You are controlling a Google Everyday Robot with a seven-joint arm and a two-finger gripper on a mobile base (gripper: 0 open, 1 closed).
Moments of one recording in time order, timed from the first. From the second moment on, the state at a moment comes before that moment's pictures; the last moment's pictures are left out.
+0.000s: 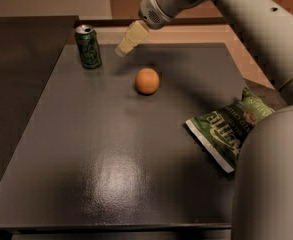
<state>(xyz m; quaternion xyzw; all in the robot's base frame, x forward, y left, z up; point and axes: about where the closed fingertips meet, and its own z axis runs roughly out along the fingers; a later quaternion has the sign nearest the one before) 0.730 0.030 0.938 -0.55 0.73 0.15 0.38</state>
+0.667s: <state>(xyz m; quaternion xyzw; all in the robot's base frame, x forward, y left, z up) 0.748 0.075 0.915 -0.54 0.73 0.16 0.39</state>
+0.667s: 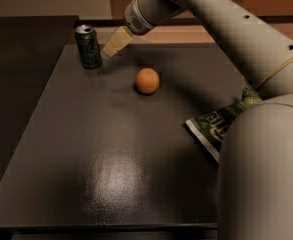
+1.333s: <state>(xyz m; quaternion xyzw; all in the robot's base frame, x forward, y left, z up) 0.759 0.116 0.902 -0.54 0.72 0.20 0.39</state>
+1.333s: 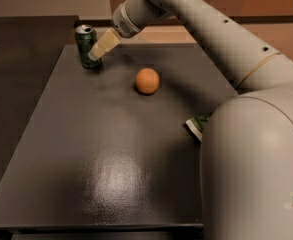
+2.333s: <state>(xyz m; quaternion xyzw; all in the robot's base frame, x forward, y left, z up) 0.766 0.150 0.896 -0.50 0.74 0.21 0.40</state>
